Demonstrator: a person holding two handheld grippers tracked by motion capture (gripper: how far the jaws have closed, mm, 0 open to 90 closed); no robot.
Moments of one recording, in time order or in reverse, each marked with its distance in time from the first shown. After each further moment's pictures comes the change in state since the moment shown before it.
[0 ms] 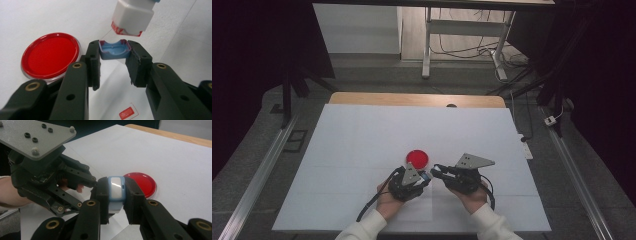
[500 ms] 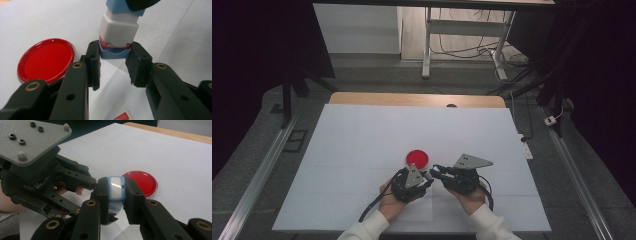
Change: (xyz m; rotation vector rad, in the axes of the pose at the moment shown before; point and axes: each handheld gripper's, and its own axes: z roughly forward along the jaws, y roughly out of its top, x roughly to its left) left arm -0.007 0.004 0.001 -0.008 0.018 0.034; right arm 0.003 -0.001 0.004 0.006 -0.015 0.023
